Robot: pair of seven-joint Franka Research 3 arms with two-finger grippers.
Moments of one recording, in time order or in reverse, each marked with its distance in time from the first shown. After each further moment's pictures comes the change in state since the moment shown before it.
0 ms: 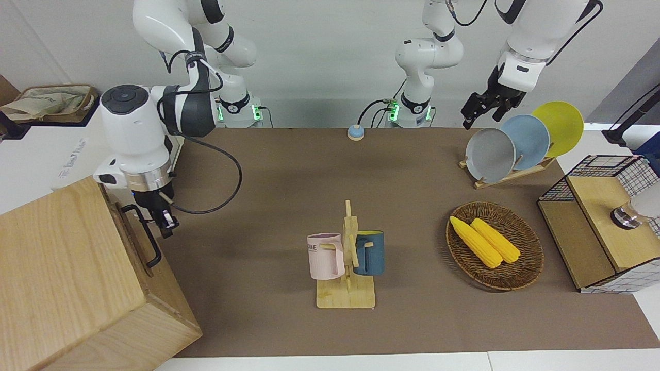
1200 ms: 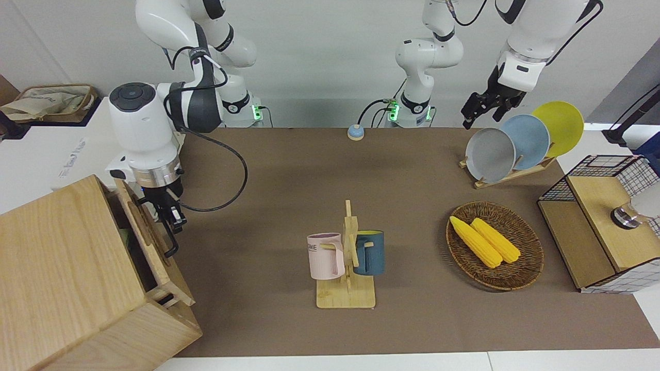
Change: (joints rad) left arm 0.000 0.000 0.000 0.000 0.000 0.000 0.000; right arm -0.029 -0.009 0.019 -0.034 0.024 0.033 0.068
